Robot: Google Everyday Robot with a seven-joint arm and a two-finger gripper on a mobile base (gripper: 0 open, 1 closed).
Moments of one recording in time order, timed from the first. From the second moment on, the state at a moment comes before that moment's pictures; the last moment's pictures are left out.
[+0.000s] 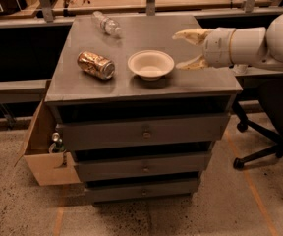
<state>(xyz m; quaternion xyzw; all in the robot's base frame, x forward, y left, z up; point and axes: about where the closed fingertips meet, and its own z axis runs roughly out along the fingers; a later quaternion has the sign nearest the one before) 0.684 -0.121 0.930 -0.76 0.30 -0.15 0.55</state>
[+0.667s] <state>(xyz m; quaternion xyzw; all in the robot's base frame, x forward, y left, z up) 0.696 -0.124 0.892 -0.79 0.30 -0.10 0.52</state>
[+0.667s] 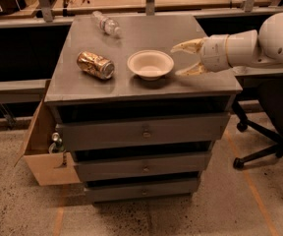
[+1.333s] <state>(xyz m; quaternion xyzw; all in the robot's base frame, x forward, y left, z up) 0.704 -0.110 0.879 -0.80 0.29 -0.07 0.51</state>
